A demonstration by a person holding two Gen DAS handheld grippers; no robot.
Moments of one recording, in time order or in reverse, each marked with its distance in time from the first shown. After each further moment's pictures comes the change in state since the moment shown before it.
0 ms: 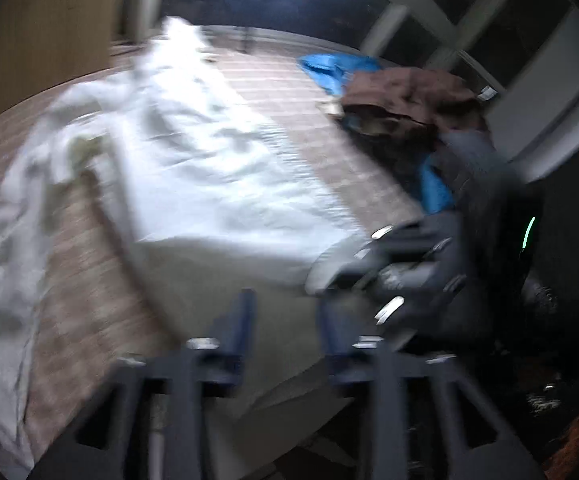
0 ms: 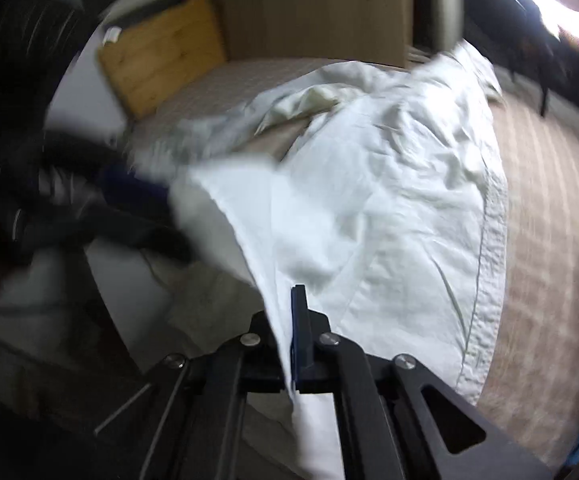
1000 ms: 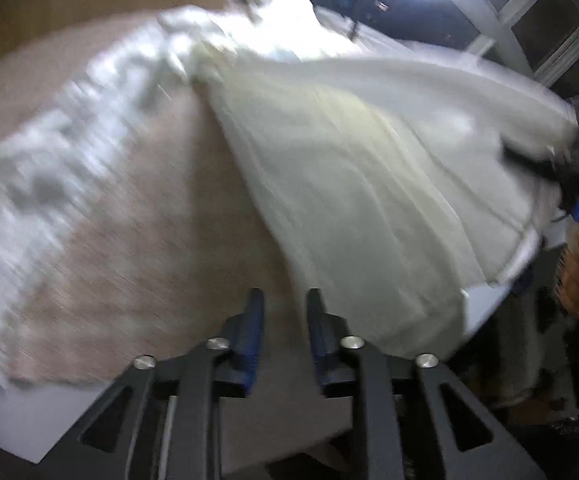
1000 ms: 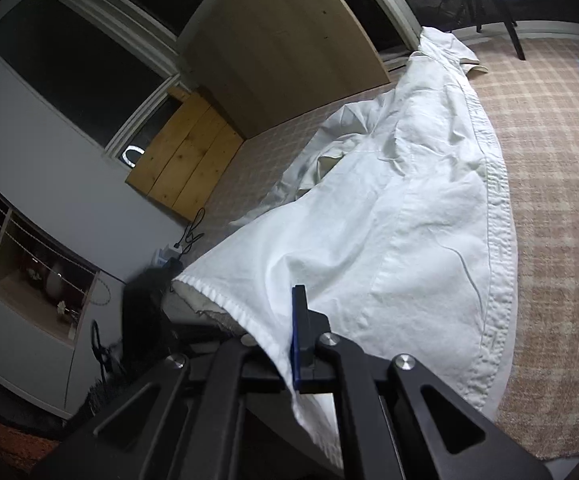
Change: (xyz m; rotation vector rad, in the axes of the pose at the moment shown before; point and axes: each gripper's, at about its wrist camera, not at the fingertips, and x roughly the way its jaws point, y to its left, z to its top) left arm 0.005 0.060 -0.039 -0.215 -0.032 0.143; right arm -0.048 -0.024 0.030 0.305 -0.113 0.261
